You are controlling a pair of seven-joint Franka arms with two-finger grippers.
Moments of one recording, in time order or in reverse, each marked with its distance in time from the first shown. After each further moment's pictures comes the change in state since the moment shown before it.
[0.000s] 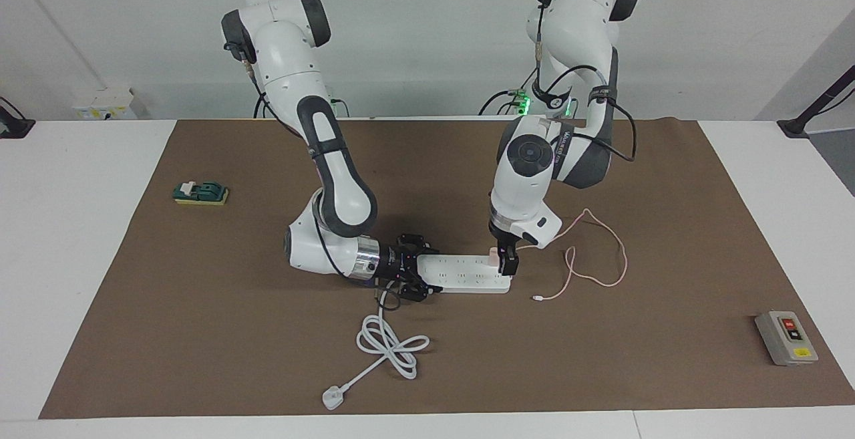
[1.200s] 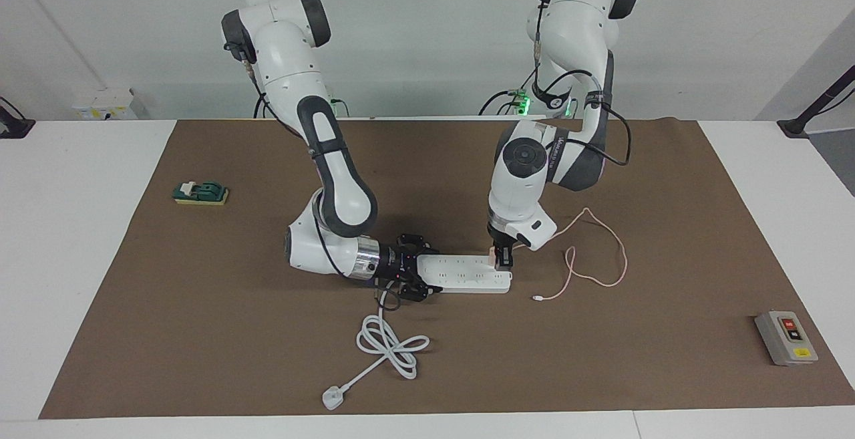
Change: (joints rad) left arm -0.003 -0.016 0.004 -0.076 0.016 0.087 0.084; right arm 0.000 0.000 0.000 0.000 0.000 0.001 0.001
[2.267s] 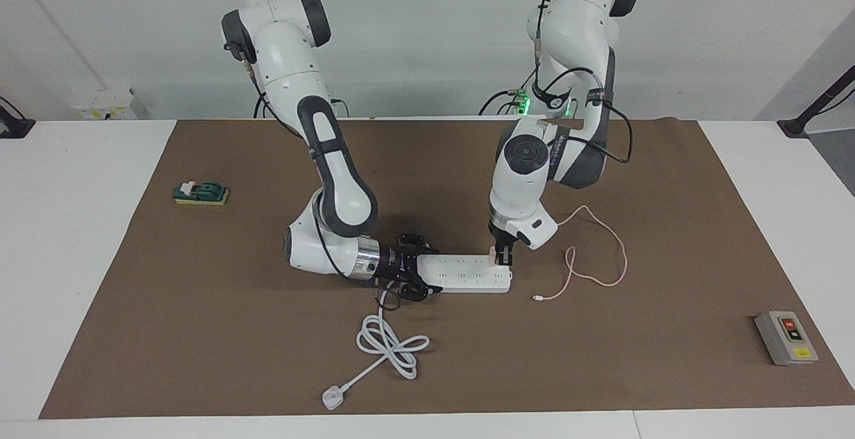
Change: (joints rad) left arm 0.001 -0.009 0.001 0.001 0.004 0.001 0.041; right arm 0.000 0.000 0.000 0.000 -0.001 0.001 0.000
